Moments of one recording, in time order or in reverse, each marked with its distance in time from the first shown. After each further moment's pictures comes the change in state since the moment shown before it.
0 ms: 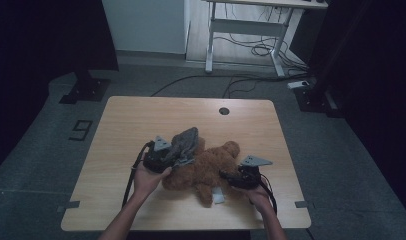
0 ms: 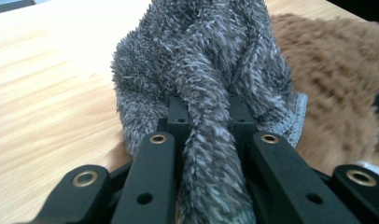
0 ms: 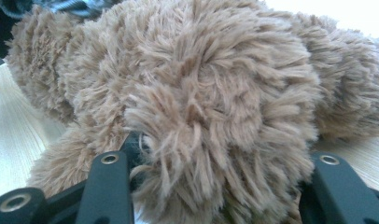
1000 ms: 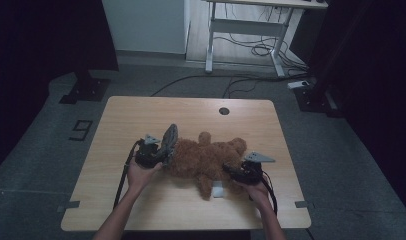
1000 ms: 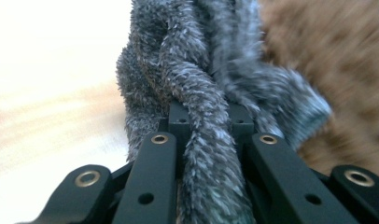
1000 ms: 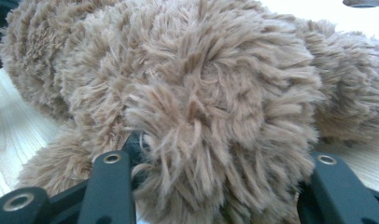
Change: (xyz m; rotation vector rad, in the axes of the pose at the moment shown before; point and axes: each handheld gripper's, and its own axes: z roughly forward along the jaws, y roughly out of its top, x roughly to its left) left arm 0.041 -0.009 0.021 0.054 0.030 -0.121; right arm -0.016 0.001 0.004 -0.047 -0.086 0.071
